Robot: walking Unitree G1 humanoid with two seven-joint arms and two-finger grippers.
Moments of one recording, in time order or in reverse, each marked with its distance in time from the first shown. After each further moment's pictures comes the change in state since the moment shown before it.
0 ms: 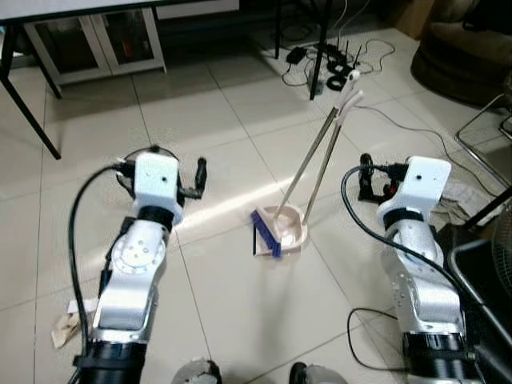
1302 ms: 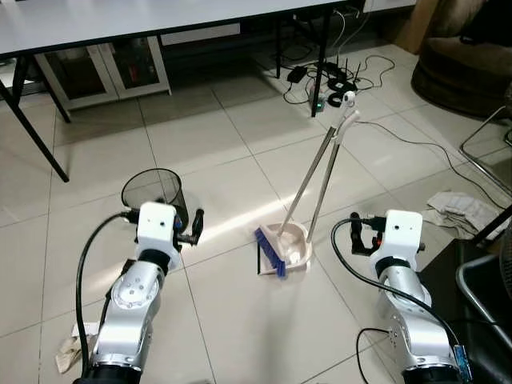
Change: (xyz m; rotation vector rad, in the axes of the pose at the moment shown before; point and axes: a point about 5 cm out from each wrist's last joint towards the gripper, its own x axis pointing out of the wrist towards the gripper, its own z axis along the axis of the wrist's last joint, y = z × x) left arm -0.031 0.000 -0.083 -0.066 0.237 -0.056; right arm -0.034 -0.016 -0.080 -0.087 0.277 0.004
